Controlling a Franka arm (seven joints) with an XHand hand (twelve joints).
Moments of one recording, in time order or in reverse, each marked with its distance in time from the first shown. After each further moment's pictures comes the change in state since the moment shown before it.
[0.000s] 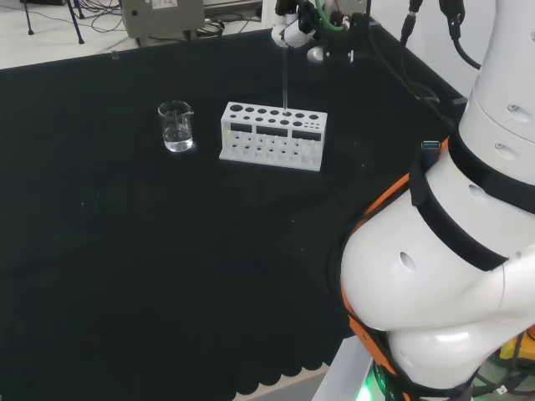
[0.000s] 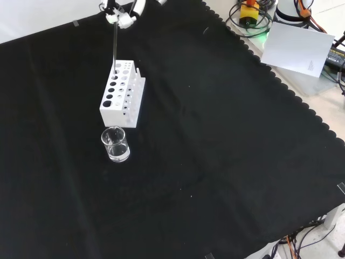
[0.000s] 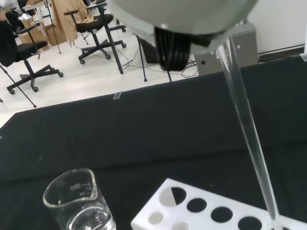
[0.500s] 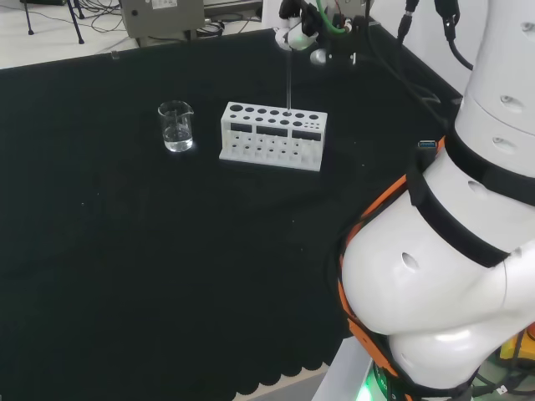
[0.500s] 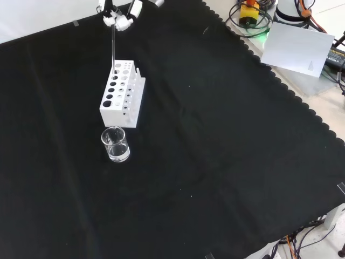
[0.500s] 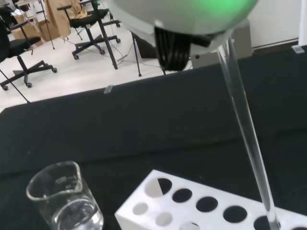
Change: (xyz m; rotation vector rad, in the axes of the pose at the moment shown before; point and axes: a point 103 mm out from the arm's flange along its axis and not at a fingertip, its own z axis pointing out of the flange) arm -0.014 0.002 0.014 0.023 -0.002 0.018
